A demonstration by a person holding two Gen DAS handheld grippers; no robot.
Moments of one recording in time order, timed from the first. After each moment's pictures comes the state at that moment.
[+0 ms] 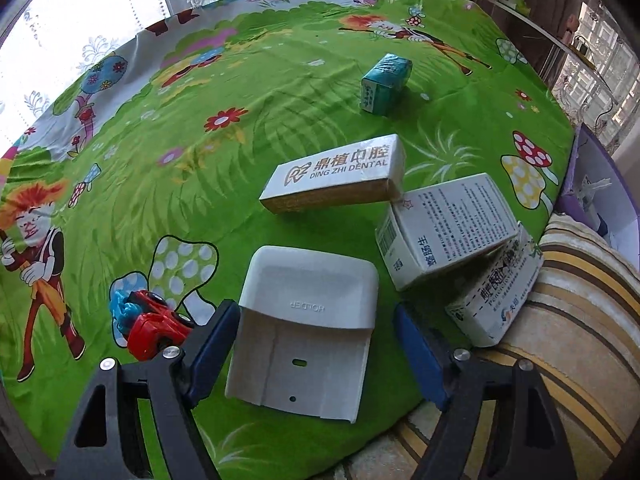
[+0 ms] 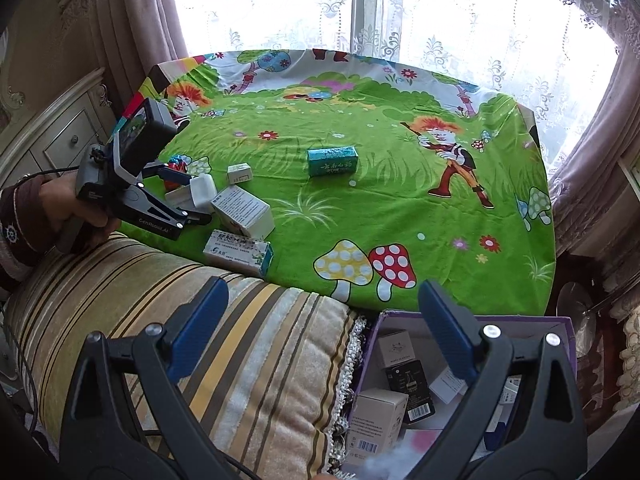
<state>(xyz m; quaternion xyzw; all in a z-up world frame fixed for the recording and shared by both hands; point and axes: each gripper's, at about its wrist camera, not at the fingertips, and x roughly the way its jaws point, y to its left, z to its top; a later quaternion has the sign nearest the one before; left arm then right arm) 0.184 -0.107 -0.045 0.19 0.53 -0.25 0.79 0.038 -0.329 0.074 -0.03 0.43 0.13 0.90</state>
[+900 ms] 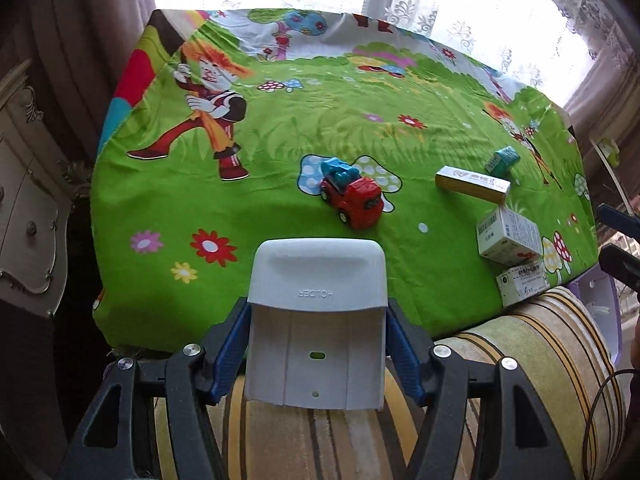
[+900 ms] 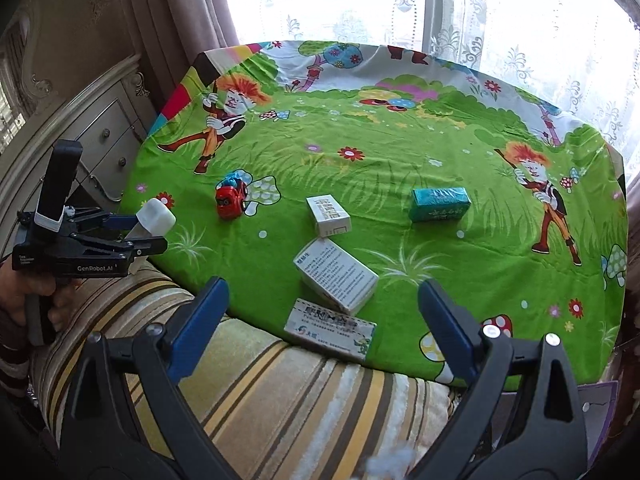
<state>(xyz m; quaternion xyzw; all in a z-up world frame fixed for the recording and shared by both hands) 0.118 0.046 -0.004 -0.03 0.52 -0.06 0.85 0.114 -0.218 0.067 -0.04 0.44 0.22 0.87</state>
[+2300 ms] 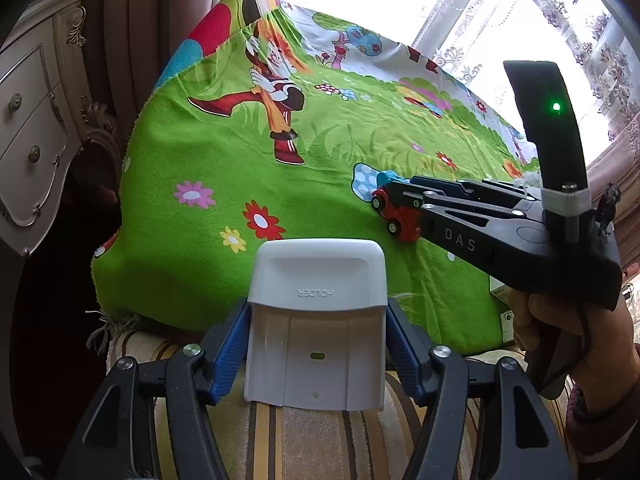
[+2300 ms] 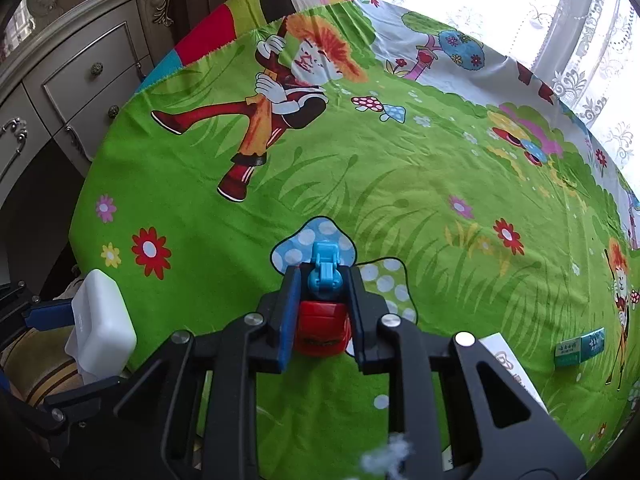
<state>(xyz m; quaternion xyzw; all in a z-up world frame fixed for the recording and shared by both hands) 0.106 0.091 -0.025 -0.15 0.50 -0.04 0.85 0.211 -0.034 -0.004 -0.15 0.45 0.26 0.84</state>
